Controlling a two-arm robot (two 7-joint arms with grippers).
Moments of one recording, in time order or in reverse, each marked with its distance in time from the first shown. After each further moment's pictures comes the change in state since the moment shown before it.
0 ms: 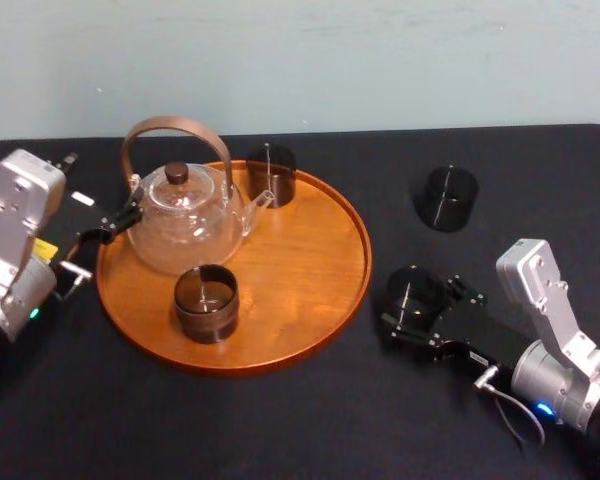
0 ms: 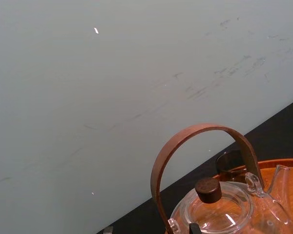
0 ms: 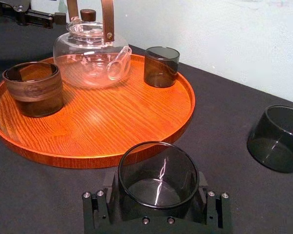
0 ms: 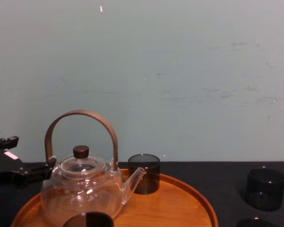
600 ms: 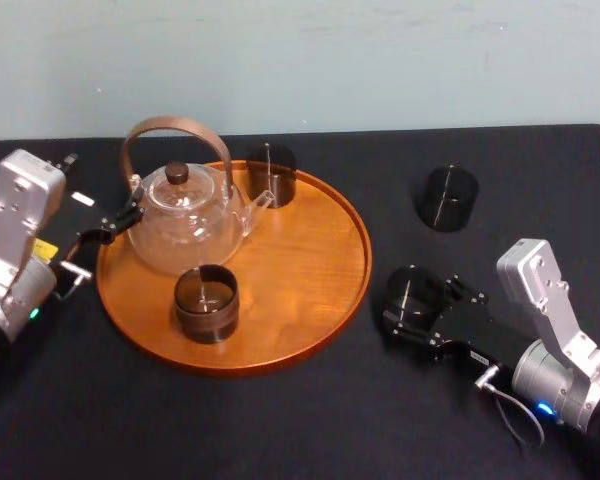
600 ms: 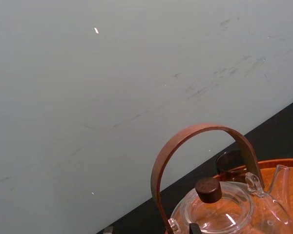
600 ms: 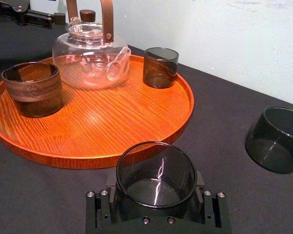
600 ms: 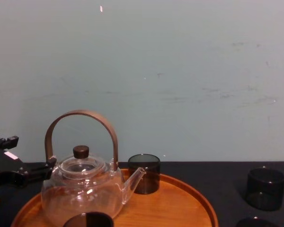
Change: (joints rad) left arm 0.000 0.000 0.000 0.000 0.000 0.000 0.000; right arm -0.002 0.002 0.001 -0.004 -0.005 -0.003 -0.006
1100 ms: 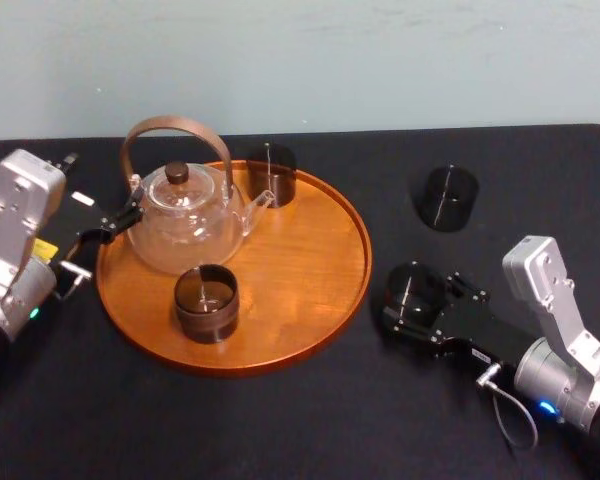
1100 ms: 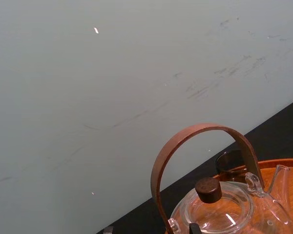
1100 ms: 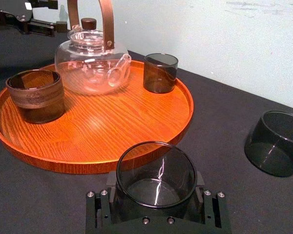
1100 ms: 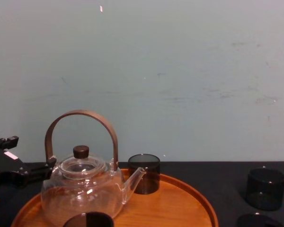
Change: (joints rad) left arm 0.000 0.000 0.000 0.000 0.000 0.000 0.000; right arm -0.006 0.006 0.003 -0.013 0.021 -0.005 0.002
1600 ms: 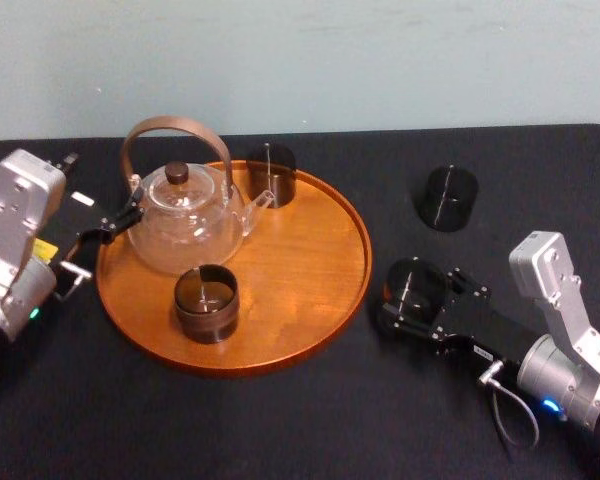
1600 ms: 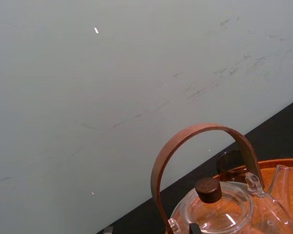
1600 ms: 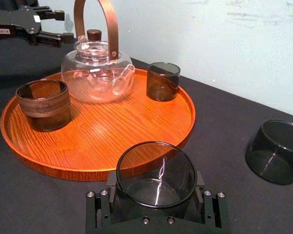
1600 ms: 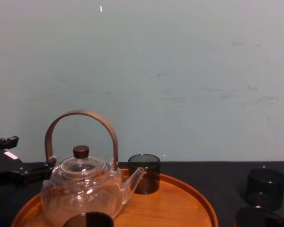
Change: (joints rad) left arm 0.000 0.000 0.000 0.000 0.000 0.000 0.000; right arm -0.011 0.016 0.003 -0.035 0.026 0.002 0.005
